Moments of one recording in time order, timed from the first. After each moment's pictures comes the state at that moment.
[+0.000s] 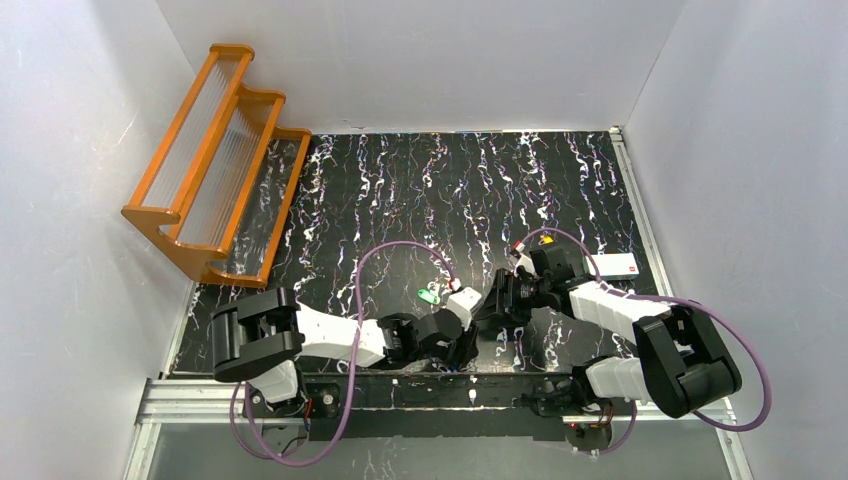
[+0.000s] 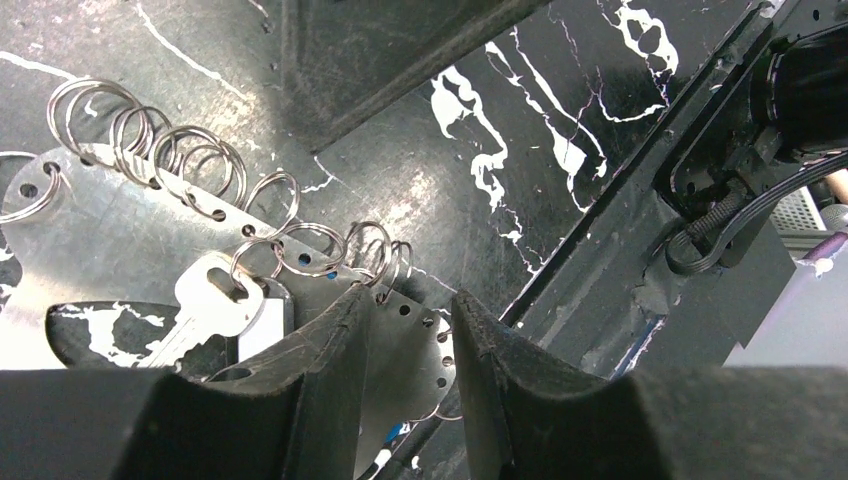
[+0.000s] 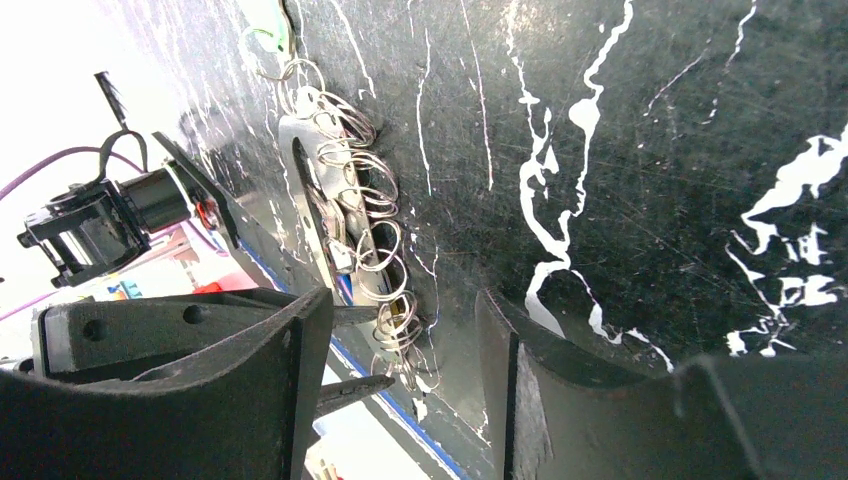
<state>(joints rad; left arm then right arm) -1.33 1.57 0.65 0.27 -0.17 -0.60 0.41 1.28 0.43 -0.16 -0.67 0.65</state>
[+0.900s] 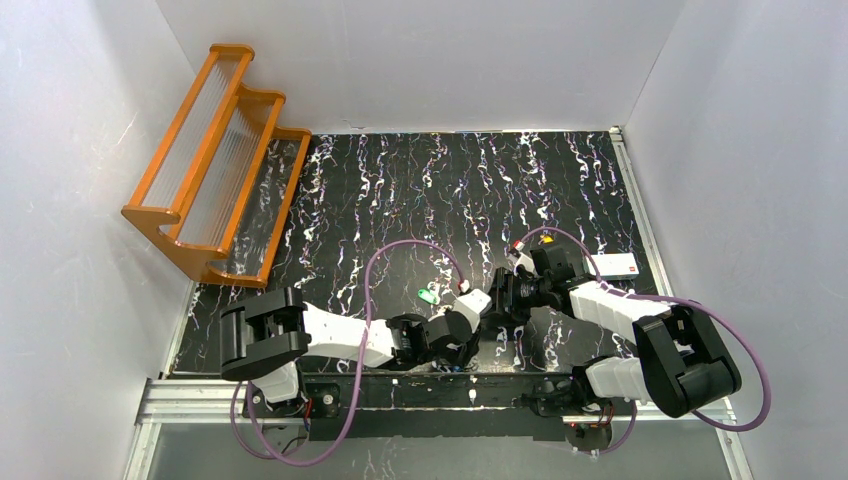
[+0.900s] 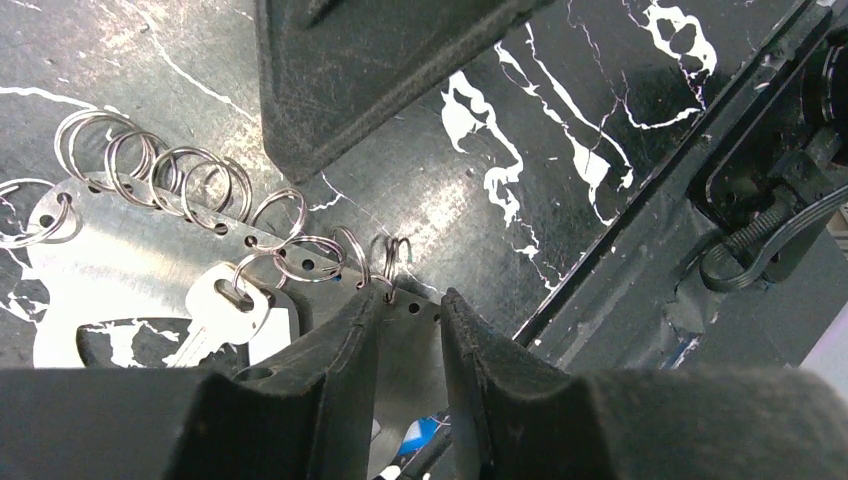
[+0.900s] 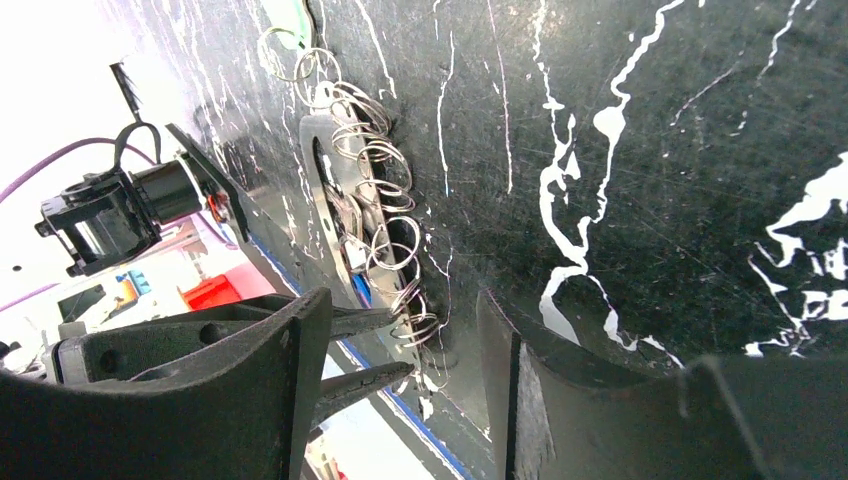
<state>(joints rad) -1.36 1.62 0.72 0.18 -0.25 -0.55 0.41 1.28 0.43 -0.15 -0.70 0.64</state>
